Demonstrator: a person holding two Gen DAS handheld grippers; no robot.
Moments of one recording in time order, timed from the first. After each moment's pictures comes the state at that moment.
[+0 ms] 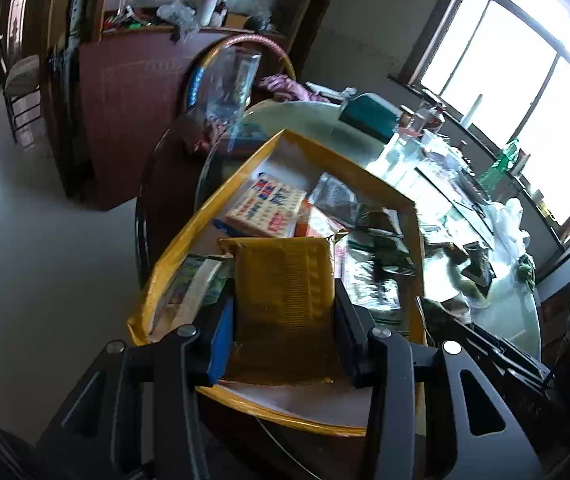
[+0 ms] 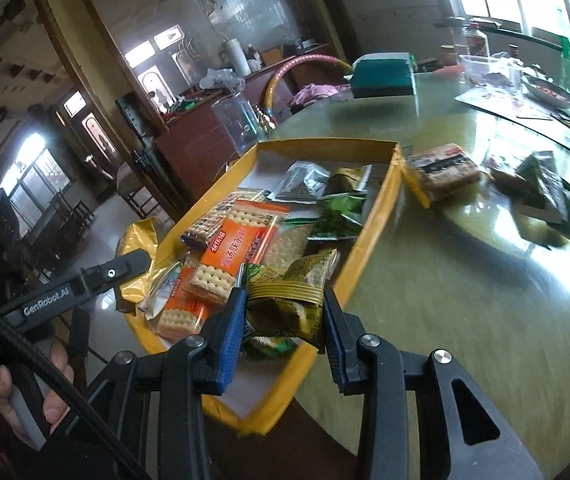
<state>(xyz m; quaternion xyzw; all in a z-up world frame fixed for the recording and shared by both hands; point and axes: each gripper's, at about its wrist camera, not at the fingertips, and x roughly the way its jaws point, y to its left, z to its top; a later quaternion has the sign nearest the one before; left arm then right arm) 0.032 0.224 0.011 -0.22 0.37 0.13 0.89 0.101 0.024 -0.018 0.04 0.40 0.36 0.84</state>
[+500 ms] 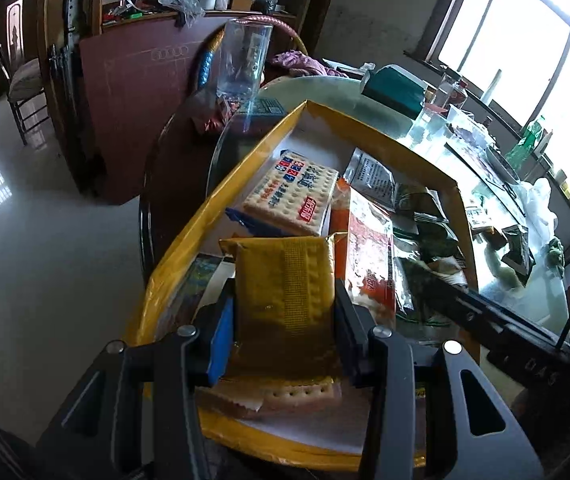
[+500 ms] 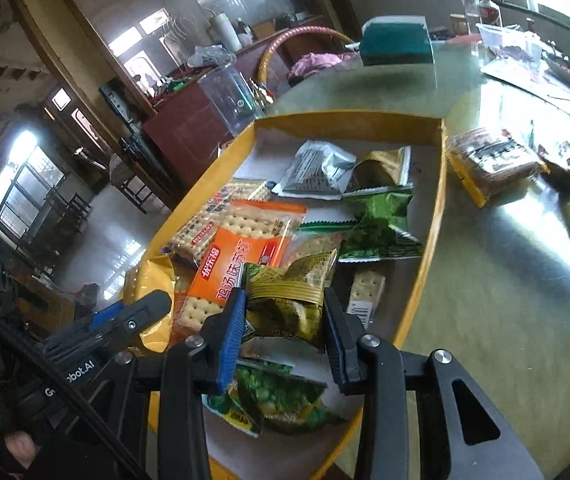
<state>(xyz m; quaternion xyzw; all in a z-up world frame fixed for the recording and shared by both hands) 0.060 0.236 -0.018 -0.19 0.40 0.15 0.88 0.138 0.076 -0.042 0.04 0.45 0.36 0.82</state>
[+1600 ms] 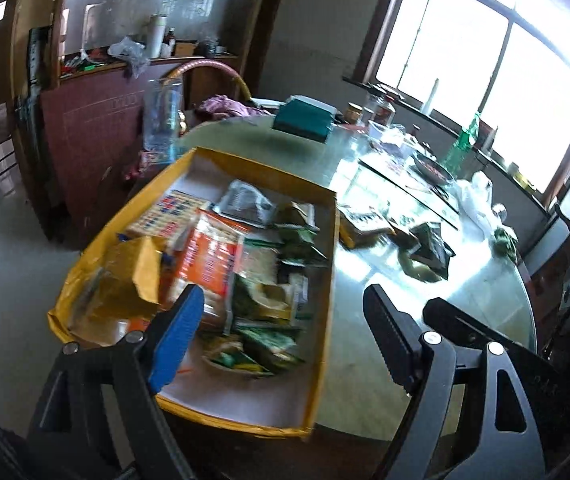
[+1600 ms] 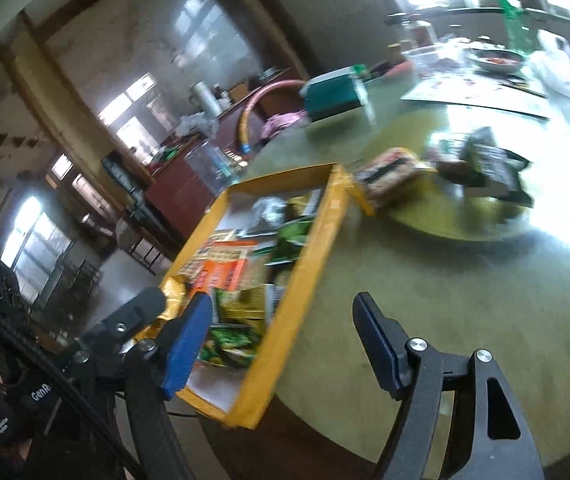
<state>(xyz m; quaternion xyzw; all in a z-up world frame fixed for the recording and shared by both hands) 0.046 0.125 0.037 -0.15 0.34 0.08 0.92 0.102 -0.058 -0.008 0.15 0.39 0.32 0.85</state>
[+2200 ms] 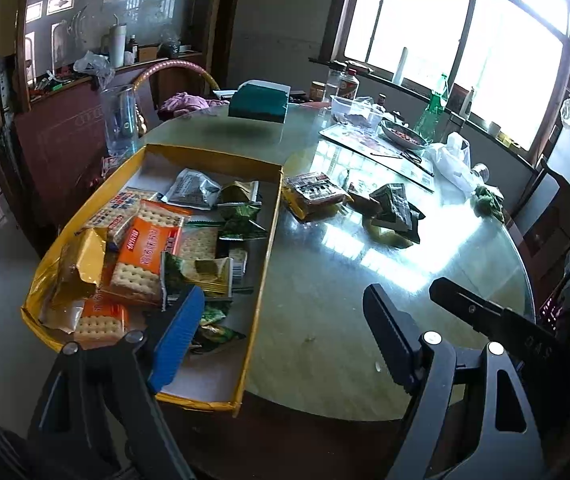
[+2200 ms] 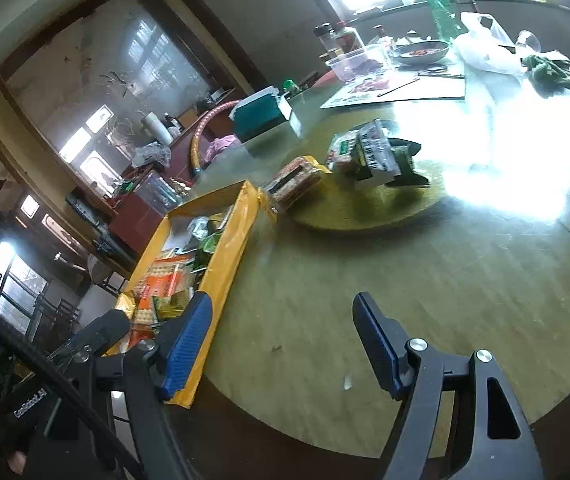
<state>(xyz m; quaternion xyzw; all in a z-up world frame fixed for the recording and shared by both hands) 0.048 0.065 0.036 -0.10 0.36 0.05 0.93 0.098 -0.133 -0.022 0.19 0.39 0.24 0.87</state>
